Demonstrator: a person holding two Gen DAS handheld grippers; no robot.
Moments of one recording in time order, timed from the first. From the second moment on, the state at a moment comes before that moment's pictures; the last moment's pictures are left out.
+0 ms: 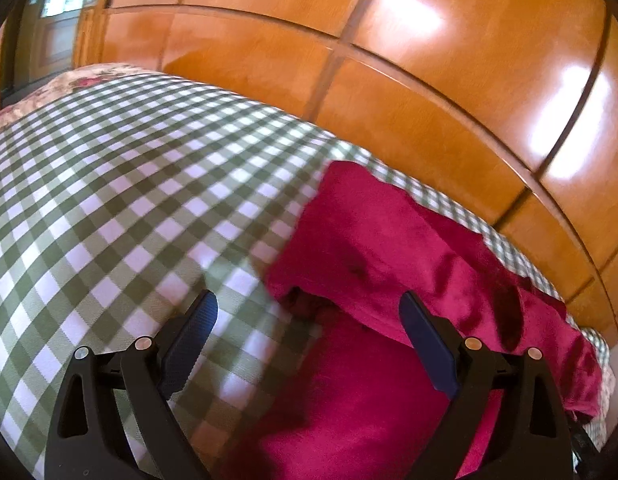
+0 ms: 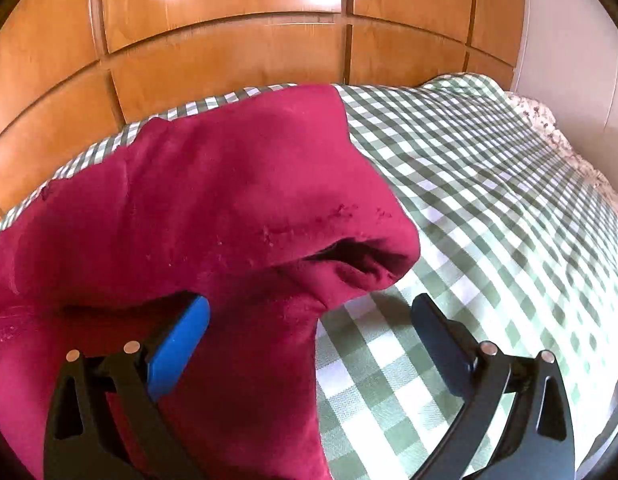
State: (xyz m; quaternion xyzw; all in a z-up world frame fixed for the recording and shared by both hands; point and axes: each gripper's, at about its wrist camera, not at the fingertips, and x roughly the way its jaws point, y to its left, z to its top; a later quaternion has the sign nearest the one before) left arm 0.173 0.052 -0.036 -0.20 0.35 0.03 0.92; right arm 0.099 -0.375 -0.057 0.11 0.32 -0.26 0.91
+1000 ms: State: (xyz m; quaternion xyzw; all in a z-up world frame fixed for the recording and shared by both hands) left arm 0.264 -0.115 0.023 -0.23 0.40 -0.17 0.87; right arm 0.076 -0.385 -0.050 0.15 0.27 -0.29 0.91
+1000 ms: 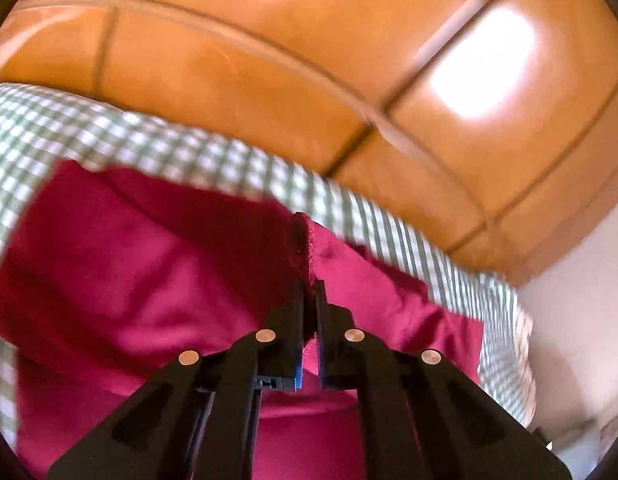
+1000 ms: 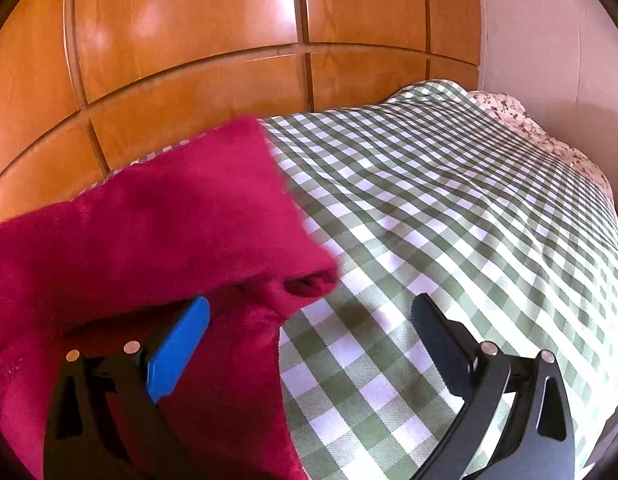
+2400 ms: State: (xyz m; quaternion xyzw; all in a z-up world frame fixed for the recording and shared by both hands) left arm 0.217 -0.021 -0.059 -0.26 0.39 -0.13 0.87; right arm 0.114 -0.413 -0.023 0.10 0.27 -0.32 0.90
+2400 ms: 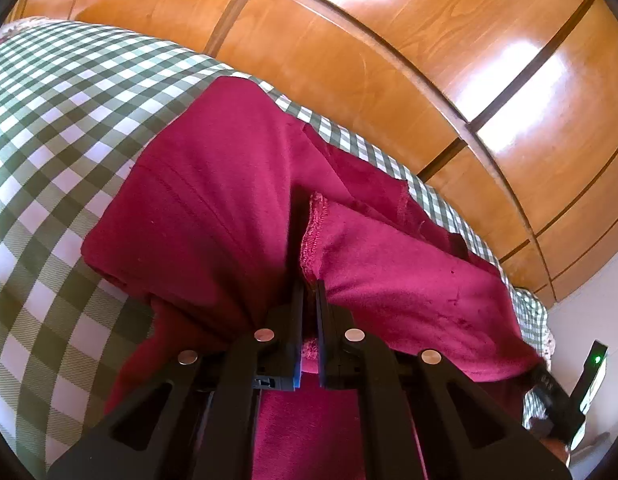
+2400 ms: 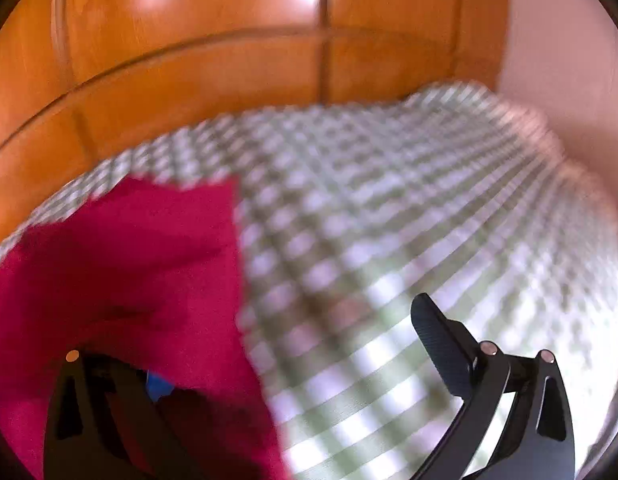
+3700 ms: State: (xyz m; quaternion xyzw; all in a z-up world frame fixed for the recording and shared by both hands) left arm 0.054 0.083 -0.044 -0.22 0.42 -0.18 0.86; right arm -0.043 -0.402 -0.058 0.22 0.33 0.04 0.92
